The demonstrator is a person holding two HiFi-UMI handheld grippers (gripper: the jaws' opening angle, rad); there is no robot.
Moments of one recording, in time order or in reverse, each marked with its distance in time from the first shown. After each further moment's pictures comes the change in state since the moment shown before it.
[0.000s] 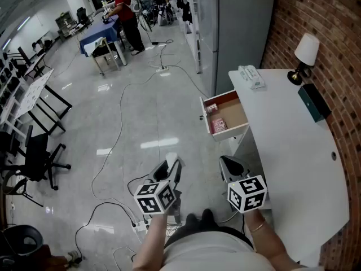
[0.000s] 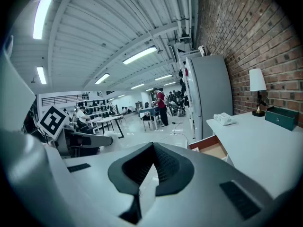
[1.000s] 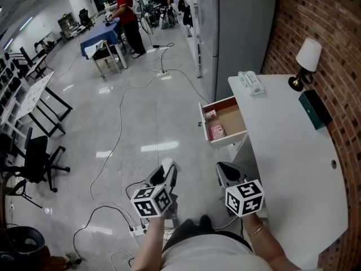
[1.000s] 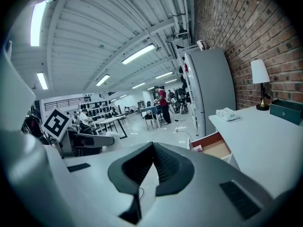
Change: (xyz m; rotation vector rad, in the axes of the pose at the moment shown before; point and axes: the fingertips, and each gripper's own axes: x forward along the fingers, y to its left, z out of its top) left arm 0.030 0.007 0.000 -0.025 0.007 0.045; right arm 0.019 -0.026 -0.003 0.042 0.021 0.044
